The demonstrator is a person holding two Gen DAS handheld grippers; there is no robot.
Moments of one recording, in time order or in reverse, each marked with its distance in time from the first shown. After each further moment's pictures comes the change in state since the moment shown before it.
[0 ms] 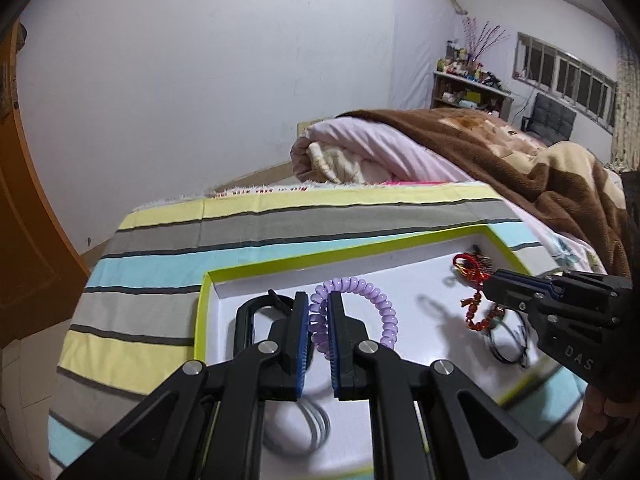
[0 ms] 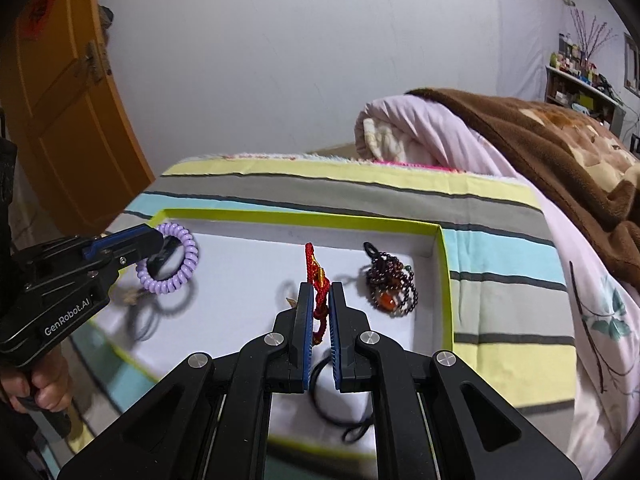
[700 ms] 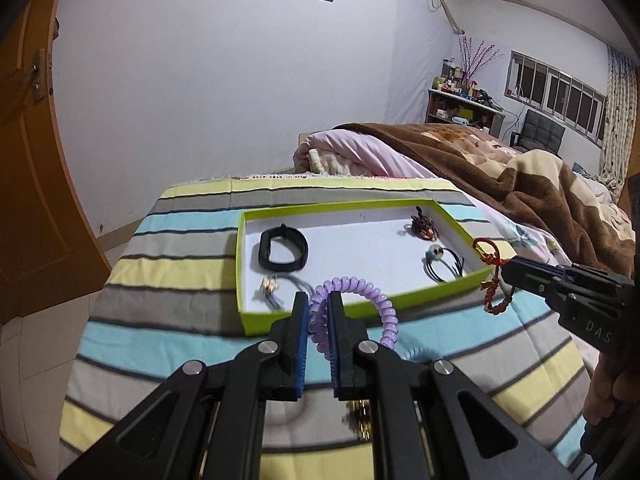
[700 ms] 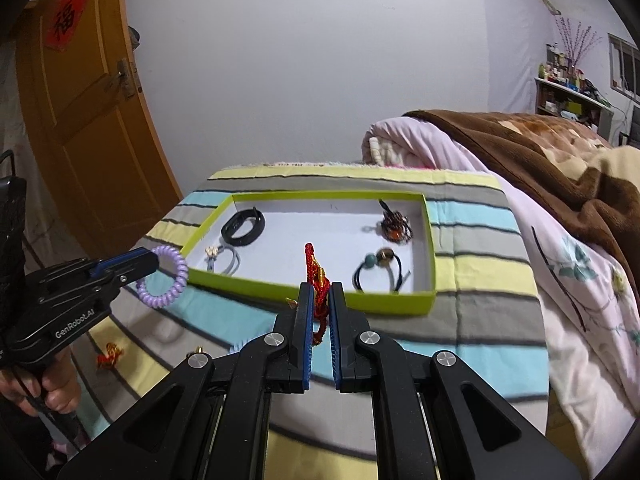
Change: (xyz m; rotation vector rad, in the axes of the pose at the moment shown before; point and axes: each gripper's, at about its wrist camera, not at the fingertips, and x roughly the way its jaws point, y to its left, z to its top) left arm -0.108 -0.001 -0.061 -0.036 -0.060 -0.012; right arm -0.110 0.036 -0.058 0.003 -0.098 0.019
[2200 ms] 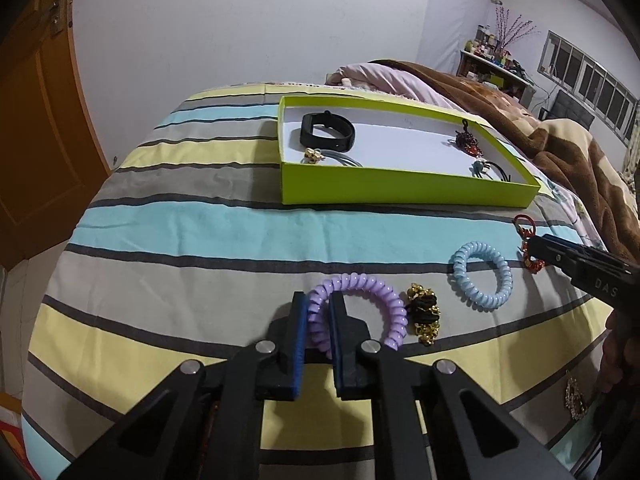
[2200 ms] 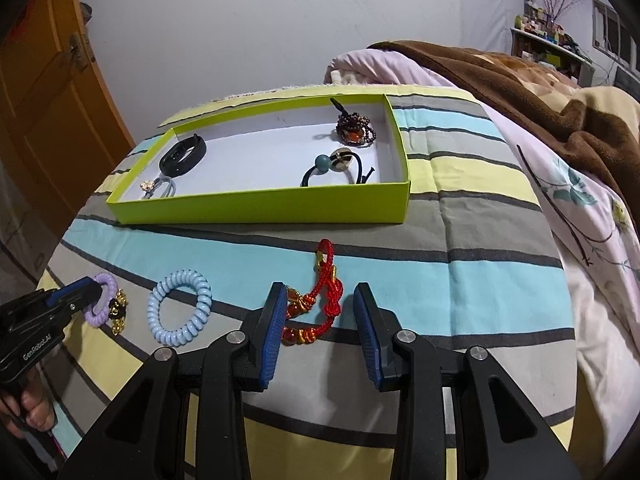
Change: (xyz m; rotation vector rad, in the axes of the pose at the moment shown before) left arm 0.015 0.027 -0.074 -0.083 0.195 0.048; right arm 0.039 -0.026 -0.052 0.077 0.179 -0.098
